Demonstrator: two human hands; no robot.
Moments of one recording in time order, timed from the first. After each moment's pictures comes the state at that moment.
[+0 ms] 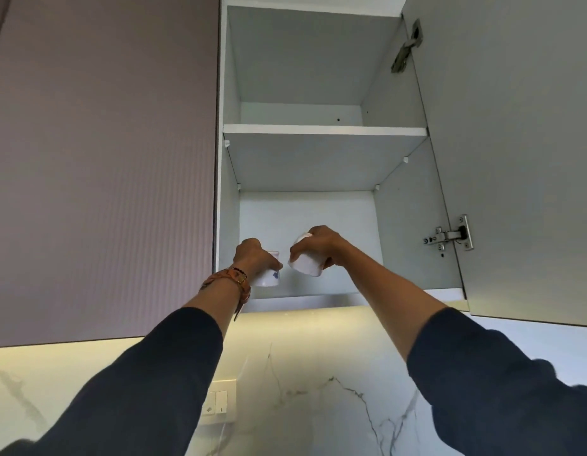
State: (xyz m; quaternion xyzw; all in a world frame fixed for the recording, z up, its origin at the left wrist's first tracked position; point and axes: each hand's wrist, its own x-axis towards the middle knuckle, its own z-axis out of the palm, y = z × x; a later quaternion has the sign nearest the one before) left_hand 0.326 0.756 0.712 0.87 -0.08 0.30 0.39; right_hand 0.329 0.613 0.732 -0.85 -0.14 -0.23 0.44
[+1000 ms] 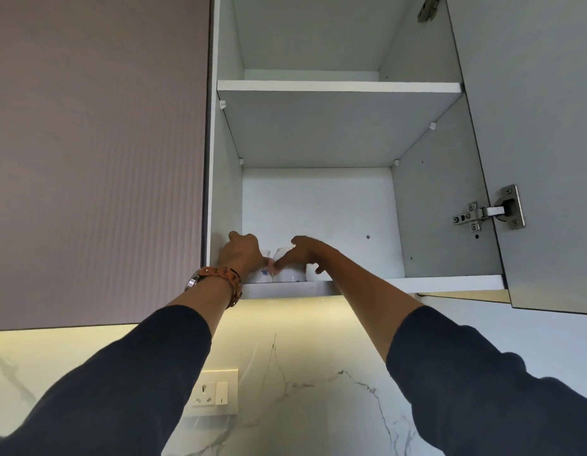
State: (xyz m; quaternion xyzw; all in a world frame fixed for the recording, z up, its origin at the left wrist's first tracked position) left_hand 0.390 0.771 0.696 0.93 0.01 0.34 0.16; right_hand 0.406 0.640 0.710 -0.93 -0.12 -0.19 0.28
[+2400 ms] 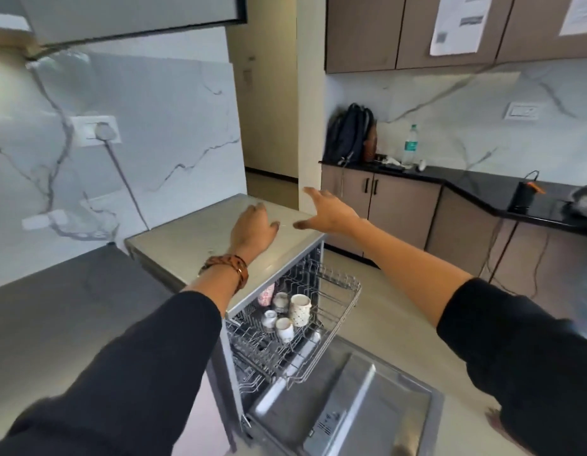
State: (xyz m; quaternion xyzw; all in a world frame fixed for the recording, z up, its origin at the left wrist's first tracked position) left_hand -0.102 0.334 0.330 0.86 -0.42 0.08 0.27; right_hand -0.212 0.215 0.357 -0.94 0.27 -0.12 0.16
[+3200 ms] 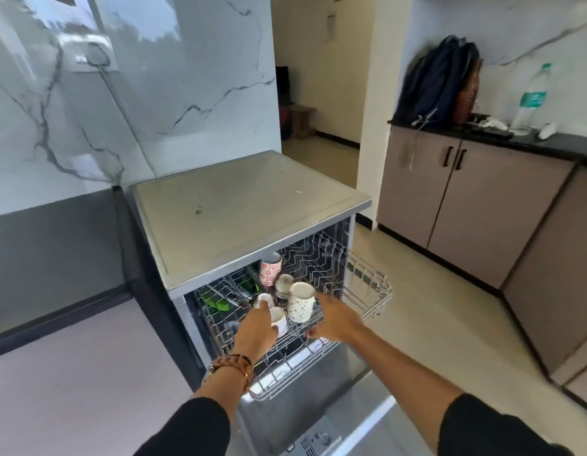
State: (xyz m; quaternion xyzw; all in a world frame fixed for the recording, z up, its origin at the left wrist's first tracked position) left_hand -0.127 0.198 0.030 0.94 -0.23 -0.14 0.21; right_hand -0.197 0.044 0.034 -0.94 0.20 0.10 0.25
